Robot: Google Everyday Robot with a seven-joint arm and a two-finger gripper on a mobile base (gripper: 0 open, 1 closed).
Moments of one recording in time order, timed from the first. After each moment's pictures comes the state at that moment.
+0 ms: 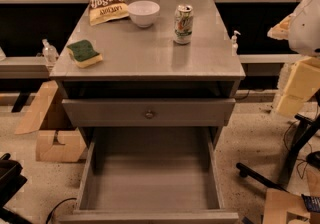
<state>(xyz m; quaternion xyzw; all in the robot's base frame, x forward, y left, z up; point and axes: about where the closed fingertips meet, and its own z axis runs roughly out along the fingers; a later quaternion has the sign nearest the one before) 0.438 -0.217 0.977 -0.60 0.78 -0.03 0.16</state>
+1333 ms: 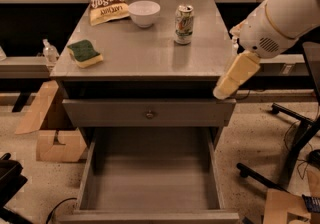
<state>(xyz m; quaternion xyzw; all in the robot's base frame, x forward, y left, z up) 0.531 -0.164 0.934 -0.56 0.78 0.04 0.27</state>
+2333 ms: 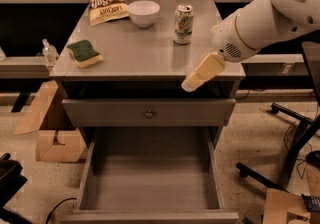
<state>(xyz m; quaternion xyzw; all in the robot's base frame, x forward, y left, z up) 0.572 -0.113 0.921 -0.51 0.78 0.06 0.35</state>
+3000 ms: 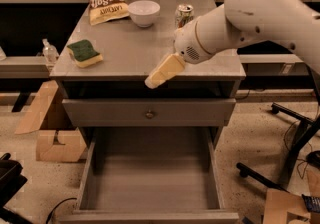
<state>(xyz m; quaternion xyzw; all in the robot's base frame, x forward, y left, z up) 0.605 -0.026 0.901 -0.52 0.75 0.13 0.39</state>
